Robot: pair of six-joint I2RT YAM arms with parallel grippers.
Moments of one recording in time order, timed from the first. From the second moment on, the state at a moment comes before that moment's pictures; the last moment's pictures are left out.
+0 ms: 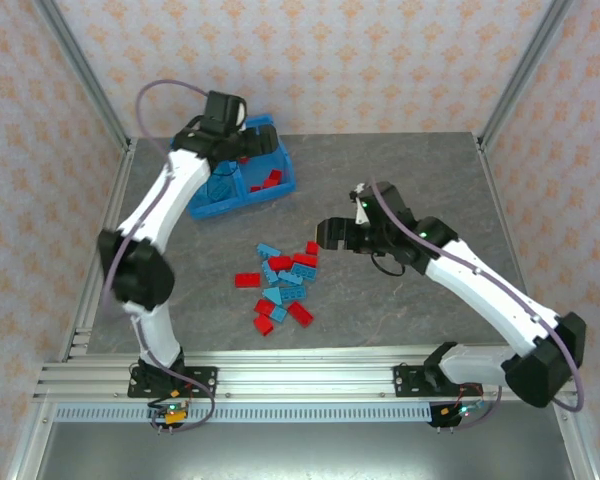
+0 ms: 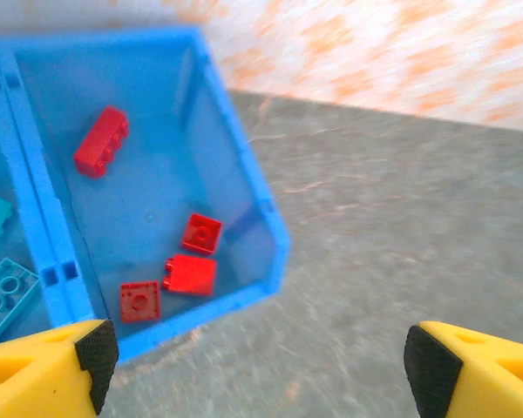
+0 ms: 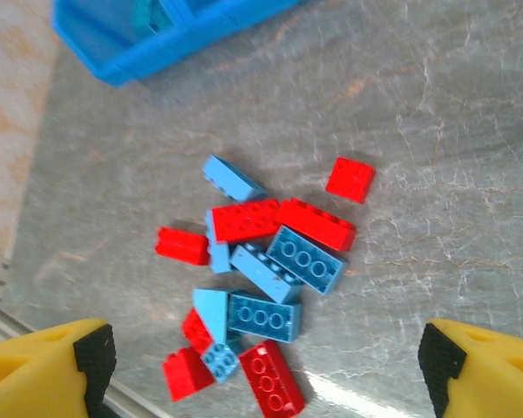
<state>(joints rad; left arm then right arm) -0.26 1.80 1.85 -0.71 0.07 -0.42 0.67 1.25 1.15 -0.73 -0.13 0.60</state>
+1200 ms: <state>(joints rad) -0.41 0.74 0.76 -0.68 0.35 0.51 0.78 2.00 1.47 -0.79 0.01 1.06</state>
